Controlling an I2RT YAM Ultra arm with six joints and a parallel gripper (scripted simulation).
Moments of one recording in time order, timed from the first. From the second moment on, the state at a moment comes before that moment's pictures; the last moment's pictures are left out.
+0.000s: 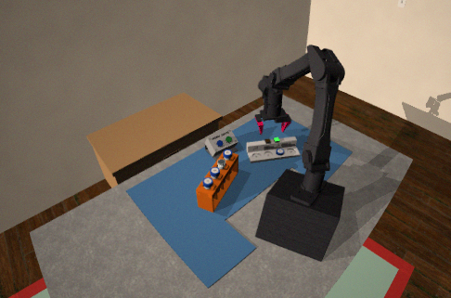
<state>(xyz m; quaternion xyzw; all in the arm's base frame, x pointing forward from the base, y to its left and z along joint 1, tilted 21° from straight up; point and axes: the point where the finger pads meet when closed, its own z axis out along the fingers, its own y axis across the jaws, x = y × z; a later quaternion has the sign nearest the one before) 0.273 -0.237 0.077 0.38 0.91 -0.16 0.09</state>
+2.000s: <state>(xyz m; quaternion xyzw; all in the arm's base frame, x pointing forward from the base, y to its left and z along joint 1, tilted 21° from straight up) 0.205 -0.195 0.111 0.38 0.91 -0.16 0.08</state>
